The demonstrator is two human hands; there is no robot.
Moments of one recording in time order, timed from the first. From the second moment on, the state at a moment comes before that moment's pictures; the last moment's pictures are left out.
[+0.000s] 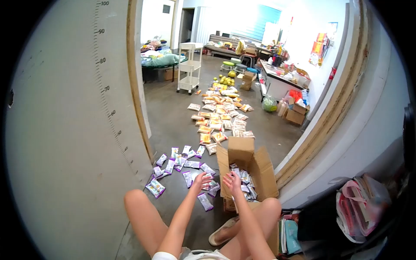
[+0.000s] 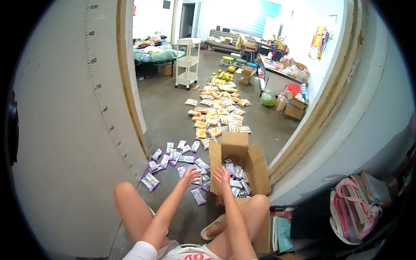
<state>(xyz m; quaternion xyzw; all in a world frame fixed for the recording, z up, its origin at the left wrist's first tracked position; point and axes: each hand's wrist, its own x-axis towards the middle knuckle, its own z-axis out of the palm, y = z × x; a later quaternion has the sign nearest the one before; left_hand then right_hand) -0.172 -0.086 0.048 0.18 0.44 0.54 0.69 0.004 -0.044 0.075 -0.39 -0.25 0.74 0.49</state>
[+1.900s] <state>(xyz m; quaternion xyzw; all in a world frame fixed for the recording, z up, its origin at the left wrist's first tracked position) -0.289 -0.147 -0.012 0.11 0.58 0.56 0.58 -0.100 -0.053 -0.012 -0.48 -0.45 0.61 0.44</state>
